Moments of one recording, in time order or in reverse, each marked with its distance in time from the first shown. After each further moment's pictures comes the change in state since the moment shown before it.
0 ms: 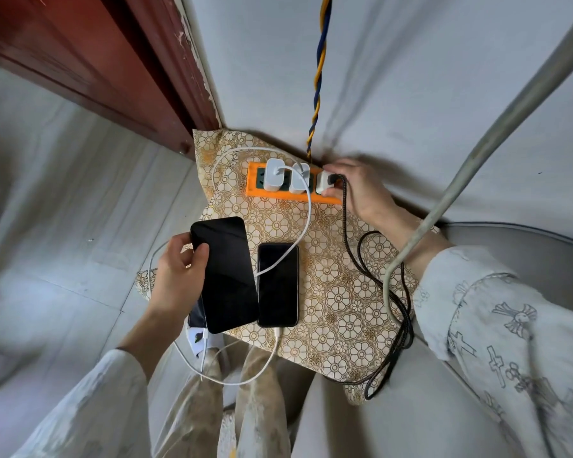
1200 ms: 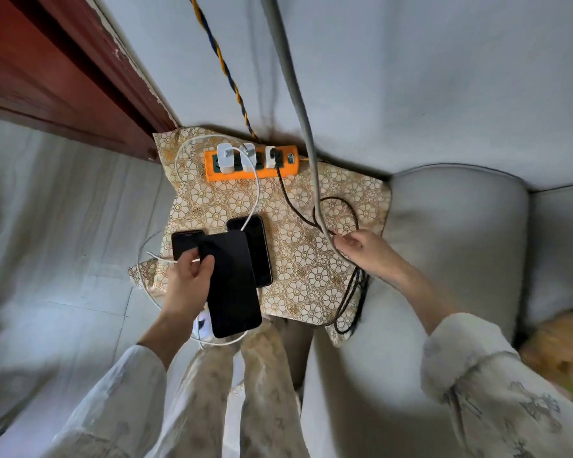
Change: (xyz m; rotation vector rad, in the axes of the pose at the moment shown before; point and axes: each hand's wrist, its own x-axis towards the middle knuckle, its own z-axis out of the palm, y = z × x) left_hand -0.072 0.003 0.021 0.155 -0.111 -0.095; right_hand -0.183 0.017 -0.014 0.255 -0.285 0.577
